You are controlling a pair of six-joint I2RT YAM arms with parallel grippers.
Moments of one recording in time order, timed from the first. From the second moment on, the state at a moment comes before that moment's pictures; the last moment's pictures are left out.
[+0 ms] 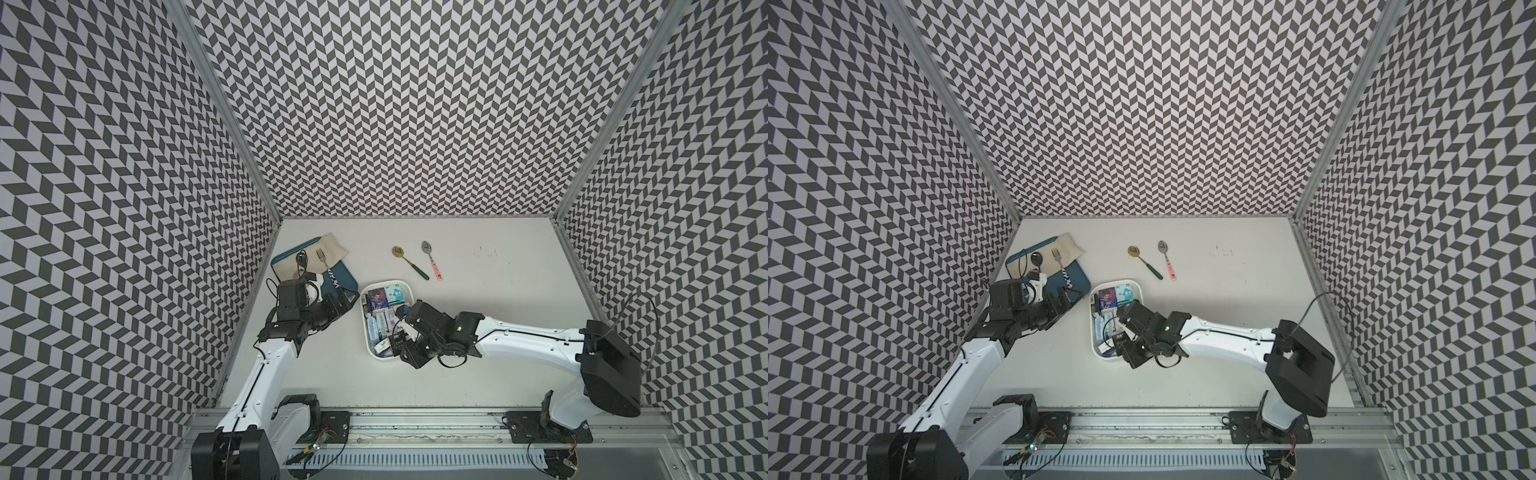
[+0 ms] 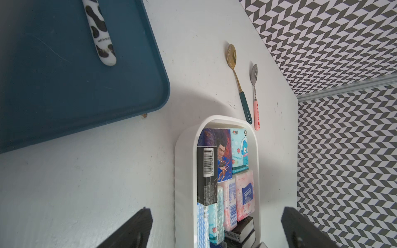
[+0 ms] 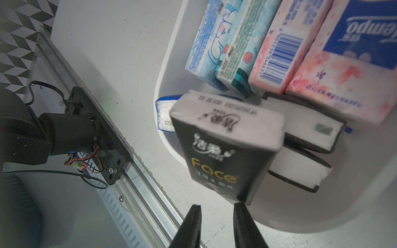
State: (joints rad) left arm 0.04 0.98 0.59 -0.36 0.60 -0.61; right arm 1.09 1.62 1.07 -0.49 -0.18 0.49
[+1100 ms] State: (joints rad) left arm 0.06 1.01 0.67 -0.24 0.18 -0.40; right arm 0.59 1.13 0.67 -0.15 0.46 0.24
